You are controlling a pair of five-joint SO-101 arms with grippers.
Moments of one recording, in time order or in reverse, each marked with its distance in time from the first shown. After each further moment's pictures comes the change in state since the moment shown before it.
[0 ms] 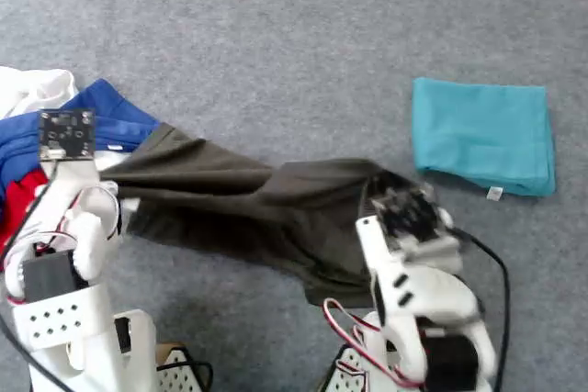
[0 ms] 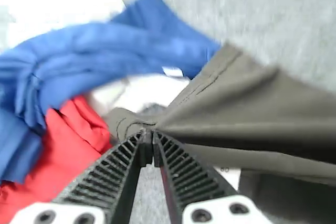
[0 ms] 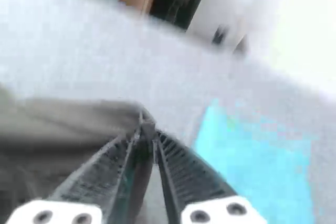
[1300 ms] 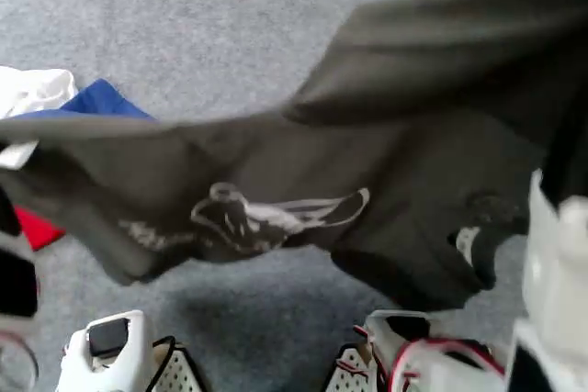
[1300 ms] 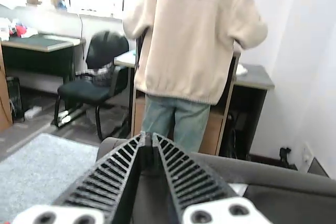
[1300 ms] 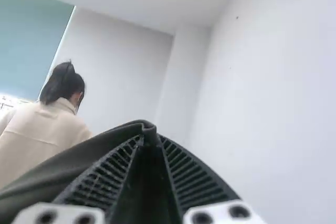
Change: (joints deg) left arm 0.3 27.9 -106.6 34.2 17.0; right arm 4.7 74.5 -140.0 5.7 -5.3
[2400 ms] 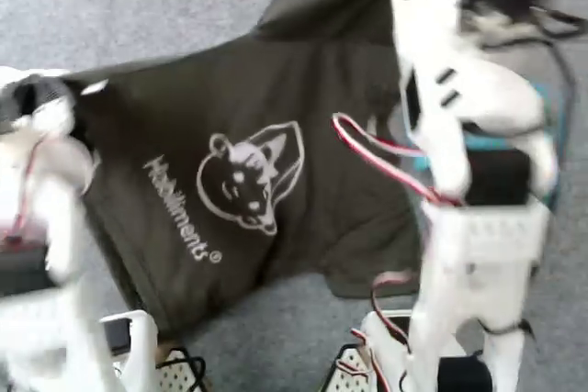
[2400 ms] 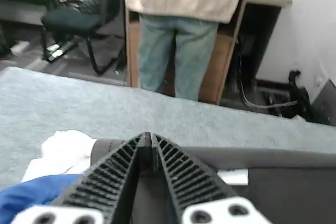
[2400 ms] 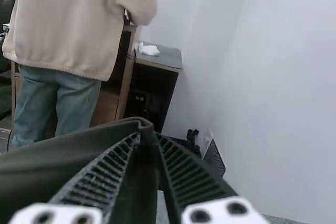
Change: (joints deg) left arm 3.1 -19.4 91.6 -57.9 -2.6; right arm -4.0 -5.1 79.6 -33.9 0.3
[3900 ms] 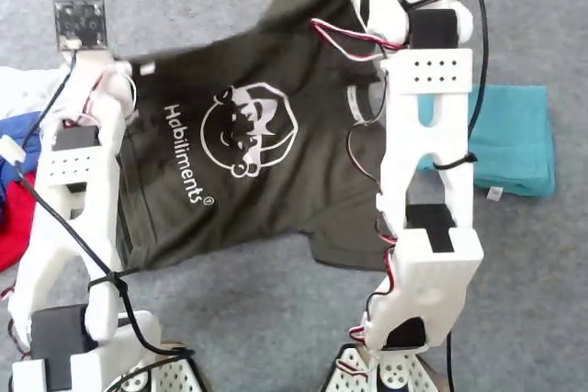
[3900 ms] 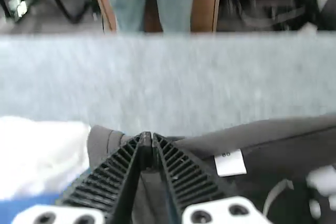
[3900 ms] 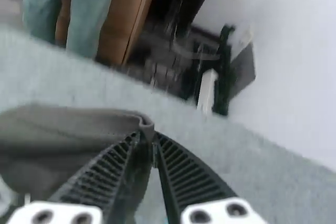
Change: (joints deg) left arm 4.0 43.5 -4.7 -21.6 -8.6; right arm -1.0 51.1 -45.9 28.7 12.0
